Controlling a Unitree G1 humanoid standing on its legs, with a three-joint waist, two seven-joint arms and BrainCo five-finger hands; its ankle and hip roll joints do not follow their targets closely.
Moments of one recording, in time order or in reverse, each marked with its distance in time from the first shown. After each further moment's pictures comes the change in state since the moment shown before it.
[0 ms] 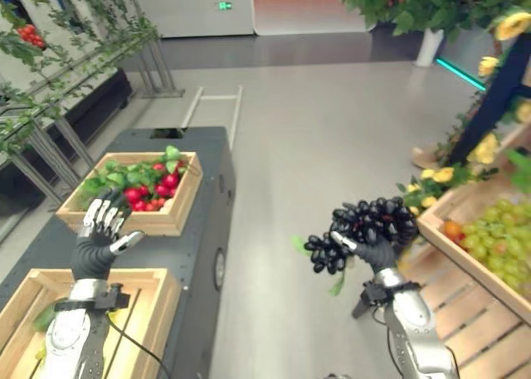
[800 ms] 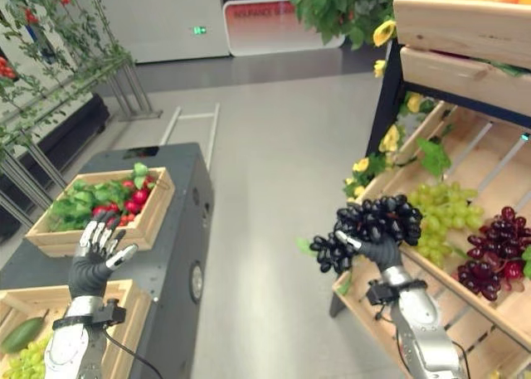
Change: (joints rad) left arm 0.036 -0.029 0.031 0.084 -0.002 0.001 0.007; right arm -0.002 -0.034 -0.030 0.007 0.001 -0.003 -0.039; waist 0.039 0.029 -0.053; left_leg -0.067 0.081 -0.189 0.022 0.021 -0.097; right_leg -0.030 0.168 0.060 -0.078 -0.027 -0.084
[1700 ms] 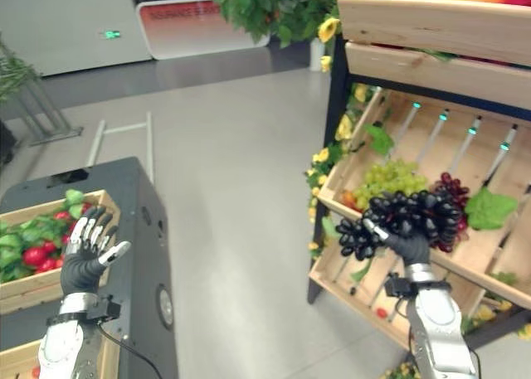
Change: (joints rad) left arm -0.019 0.017 0.037 -0.005 0.003 0.001 0.015; right arm -0.005 0.025 -0.168 0.006 -0.059 -0.044 -0.099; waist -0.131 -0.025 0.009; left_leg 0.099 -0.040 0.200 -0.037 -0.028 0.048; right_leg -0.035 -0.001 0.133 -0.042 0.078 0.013
